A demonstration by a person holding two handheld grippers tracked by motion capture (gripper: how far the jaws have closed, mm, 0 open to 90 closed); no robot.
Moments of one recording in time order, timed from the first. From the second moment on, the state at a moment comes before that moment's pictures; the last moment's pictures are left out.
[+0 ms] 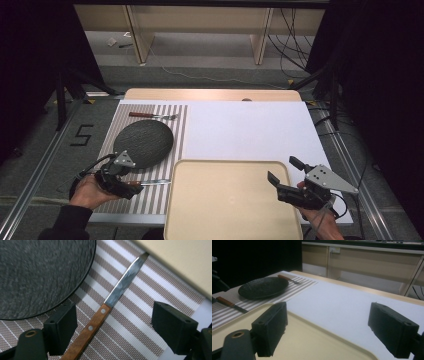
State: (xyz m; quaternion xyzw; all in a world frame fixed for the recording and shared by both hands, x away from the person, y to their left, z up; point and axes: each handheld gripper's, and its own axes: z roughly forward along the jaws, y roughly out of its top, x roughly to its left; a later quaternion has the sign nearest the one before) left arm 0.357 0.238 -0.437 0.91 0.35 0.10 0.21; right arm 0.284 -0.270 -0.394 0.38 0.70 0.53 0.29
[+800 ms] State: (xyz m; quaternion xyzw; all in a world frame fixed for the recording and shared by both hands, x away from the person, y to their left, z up) left arm 0.382 0.239 -0.460 0.92 0.36 0.04 0.13; right arm 0.284 -0.269 -0.394 0.37 0.71 0.53 0.28
